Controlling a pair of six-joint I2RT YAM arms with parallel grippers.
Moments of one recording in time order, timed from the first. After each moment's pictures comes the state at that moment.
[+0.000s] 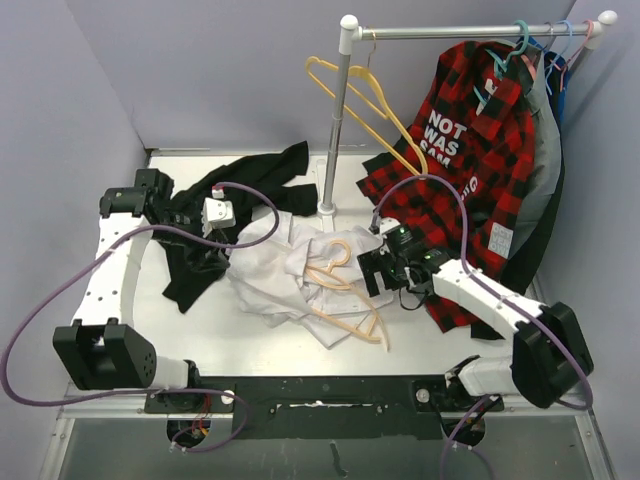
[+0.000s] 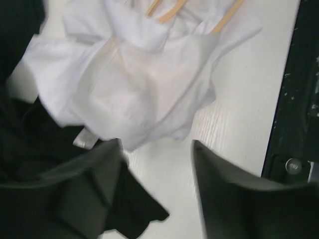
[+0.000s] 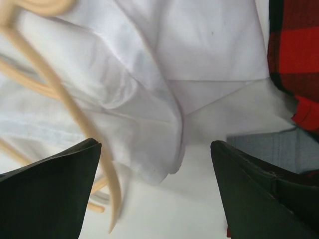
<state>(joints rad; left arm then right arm) 0.03 1.37 1.42 -1.37 0.77 1.27 0.54 1.36 0.82 -0.51 0.07 0.14</state>
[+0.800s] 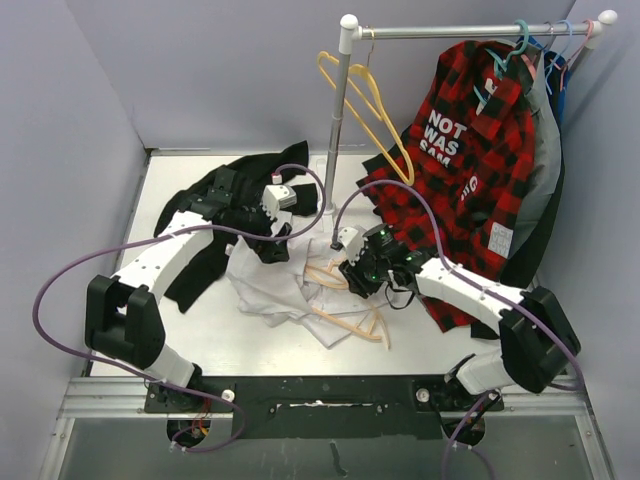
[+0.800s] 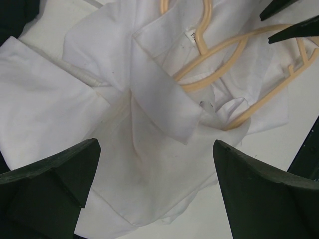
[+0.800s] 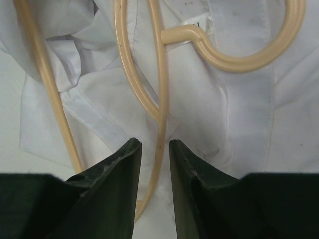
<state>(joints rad) -0.36 1.55 1.27 -0.71 0.59 0.42 0.65 1.38 0.86 -0.39 -0.24 -0.22</state>
